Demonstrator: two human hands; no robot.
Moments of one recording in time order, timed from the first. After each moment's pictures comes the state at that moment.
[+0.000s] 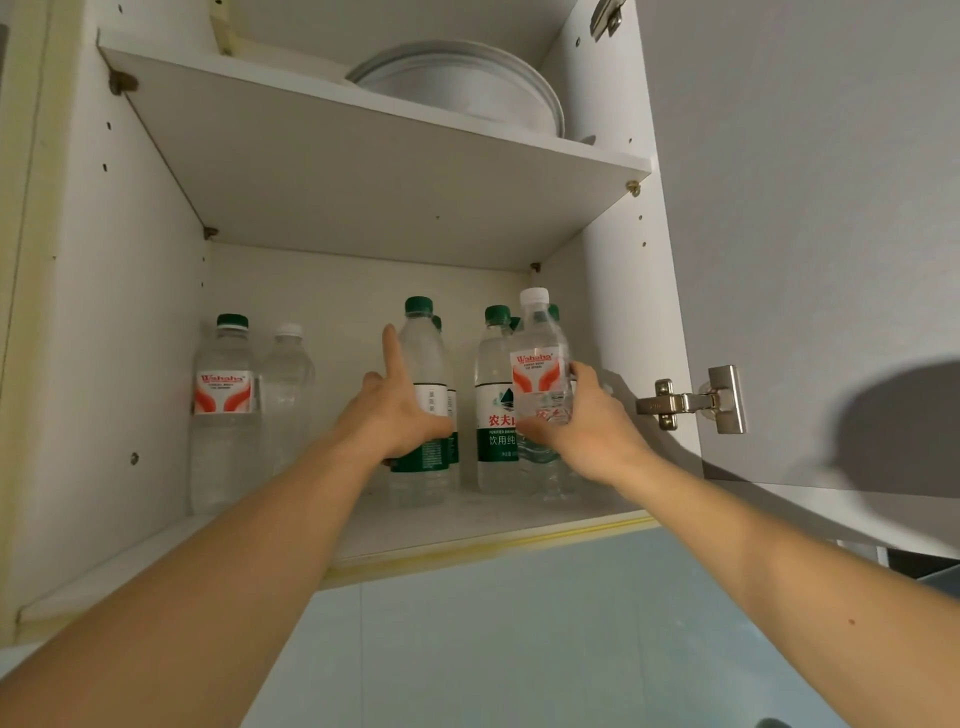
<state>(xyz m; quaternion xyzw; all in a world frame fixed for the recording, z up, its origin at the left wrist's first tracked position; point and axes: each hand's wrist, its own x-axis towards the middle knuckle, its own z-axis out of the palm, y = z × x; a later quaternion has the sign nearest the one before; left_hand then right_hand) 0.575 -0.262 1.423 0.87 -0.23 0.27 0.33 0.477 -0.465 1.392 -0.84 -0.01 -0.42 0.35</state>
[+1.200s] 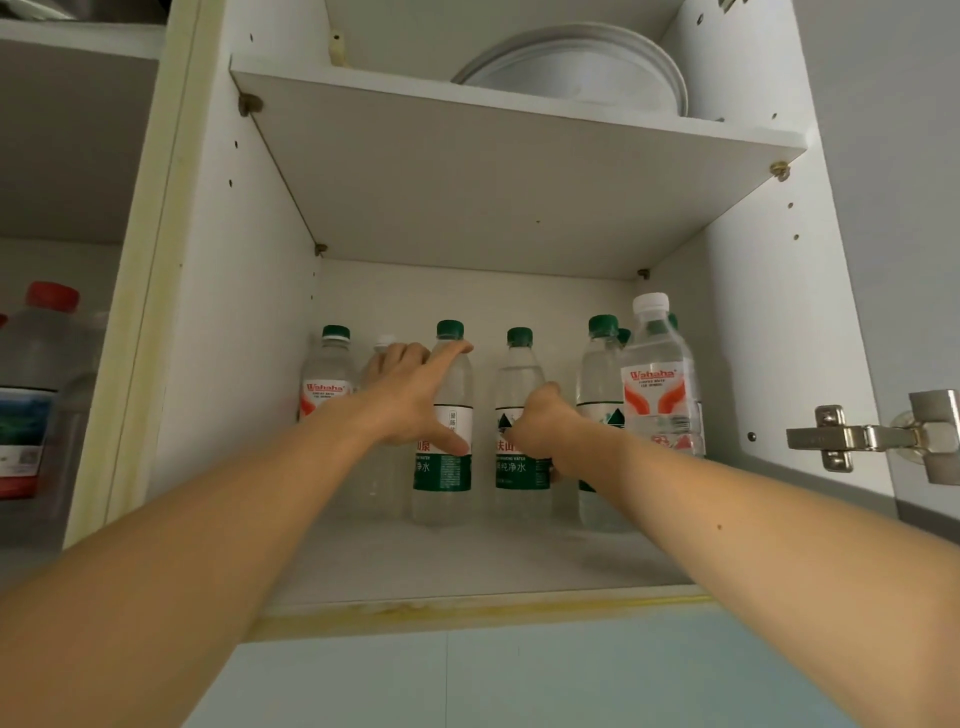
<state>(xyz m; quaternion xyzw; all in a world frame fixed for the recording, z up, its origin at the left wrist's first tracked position) 0.622 -0.186 1.460 0.89 -0.23 0.39 0.04 0.588 -0.363 1.440 -0.89 0.01 -0.27 0.37</state>
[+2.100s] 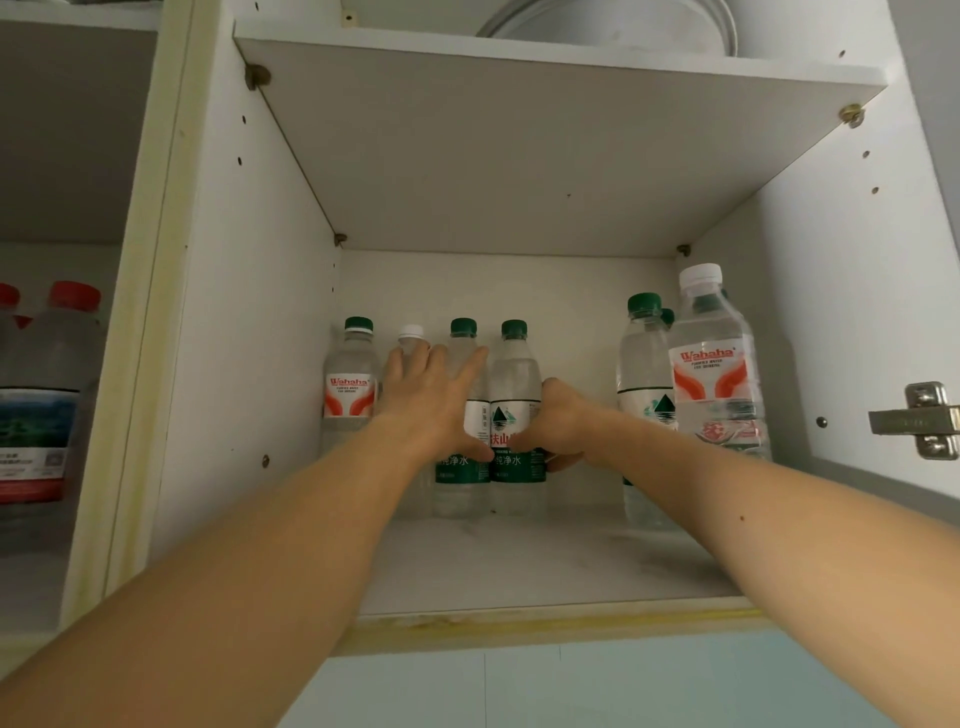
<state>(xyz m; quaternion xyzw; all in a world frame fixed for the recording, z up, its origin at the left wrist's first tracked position) 0.648 -0.189 1.443 0.88 -0.13 0.44 -0.10 0.623 -0.360 1.438 -0.90 -0.08 -0.20 0.39</state>
